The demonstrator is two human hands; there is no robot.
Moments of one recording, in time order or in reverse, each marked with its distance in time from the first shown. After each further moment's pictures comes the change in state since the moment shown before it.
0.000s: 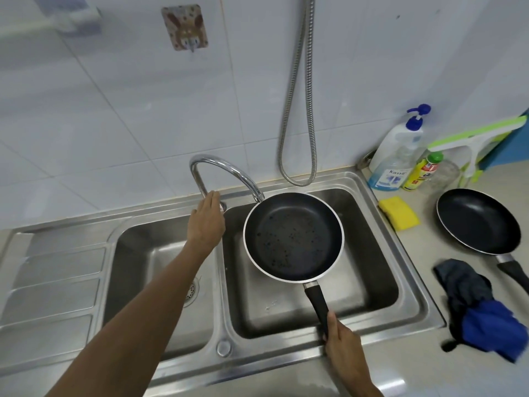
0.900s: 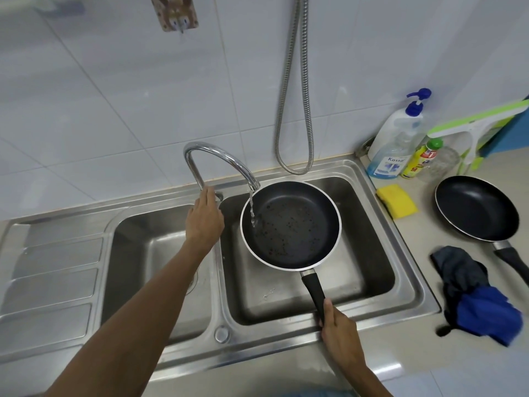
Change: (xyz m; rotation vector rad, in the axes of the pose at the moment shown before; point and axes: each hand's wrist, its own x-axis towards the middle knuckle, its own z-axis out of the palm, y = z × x) left_hand -0.022 0.007 0.008 -0.078 -0.028 -0.077; right_hand -0.004 -0.003 -0.005 -0.051 0.035 -0.021
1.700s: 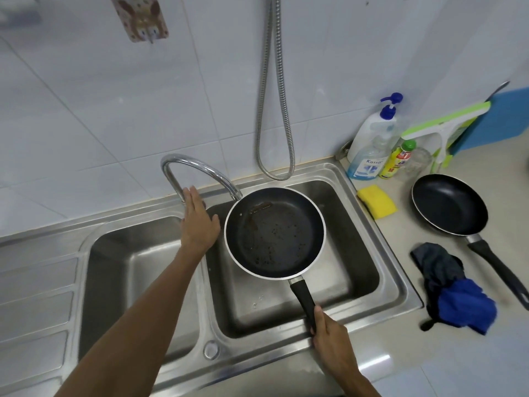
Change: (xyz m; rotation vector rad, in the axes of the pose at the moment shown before) left_hand 0.019 0.020 0.016 -0.239 -0.019 -0.098; right_hand -0.005 -0.003 -0.006 0.046 -0.027 0.057
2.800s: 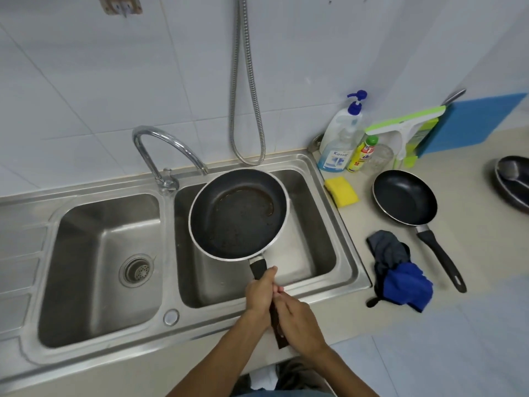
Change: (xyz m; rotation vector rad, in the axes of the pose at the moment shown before) left_hand -0.248 0.158 0.106 -1.164 -0.391 -0.902; right_hand -0.030 0.001 -0.057 -0.071 -0.213 -0.244
